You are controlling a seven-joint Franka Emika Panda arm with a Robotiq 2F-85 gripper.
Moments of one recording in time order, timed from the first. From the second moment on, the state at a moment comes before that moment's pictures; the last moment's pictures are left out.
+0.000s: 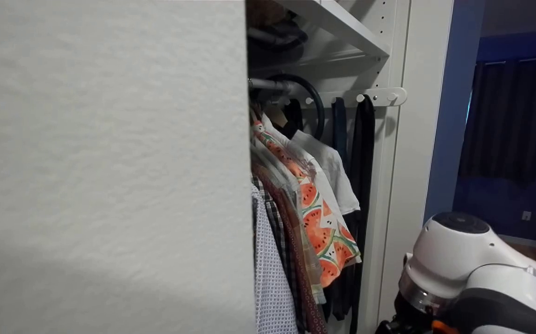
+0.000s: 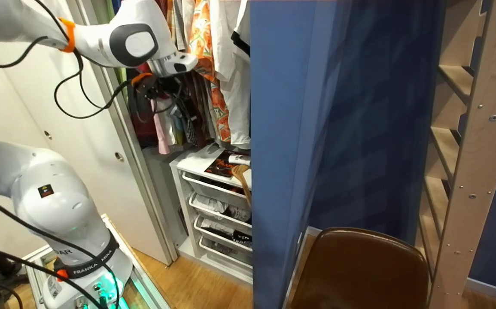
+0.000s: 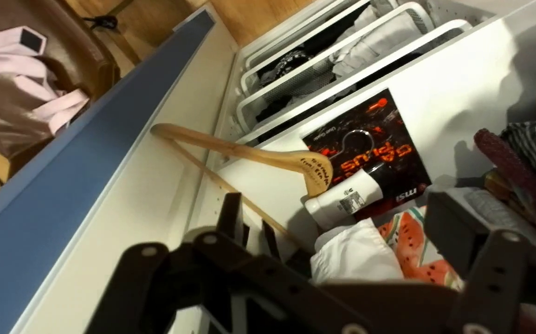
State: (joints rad) arm -0.01 -0.67 0.20 -2.59 0.02 2.16 0.40
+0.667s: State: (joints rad) arm -0.02 -0.79 0.20 -2.43 -0.11 2.05 0.29
